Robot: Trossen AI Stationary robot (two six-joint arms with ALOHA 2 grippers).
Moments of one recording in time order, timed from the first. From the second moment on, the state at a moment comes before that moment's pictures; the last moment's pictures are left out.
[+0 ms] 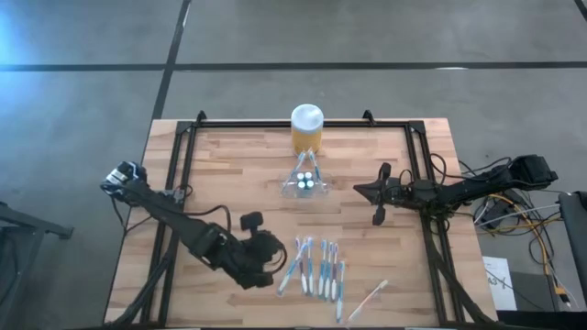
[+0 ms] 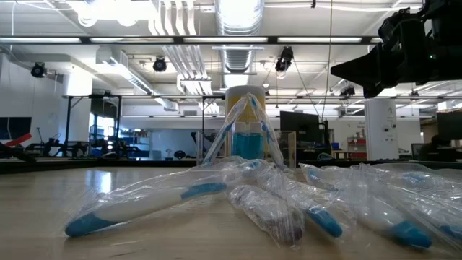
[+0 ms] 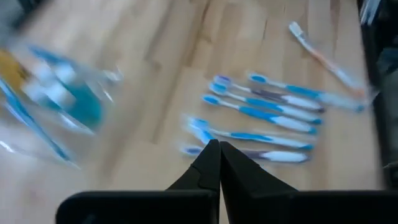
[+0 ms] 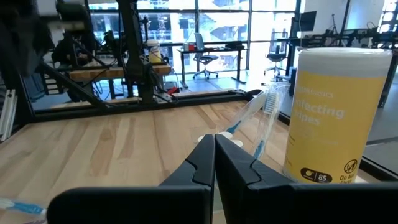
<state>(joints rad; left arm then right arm) -0.58 1.60 1.39 -0.68 -0.60 -0.63 0.10 0.89 0.01 0.91 0.34 0.05</state>
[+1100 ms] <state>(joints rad) -0.48 2.01 1.46 -0.58 -0.23 -0.84 0.10 0.89 0.01 0.92 0.34 0.06</state>
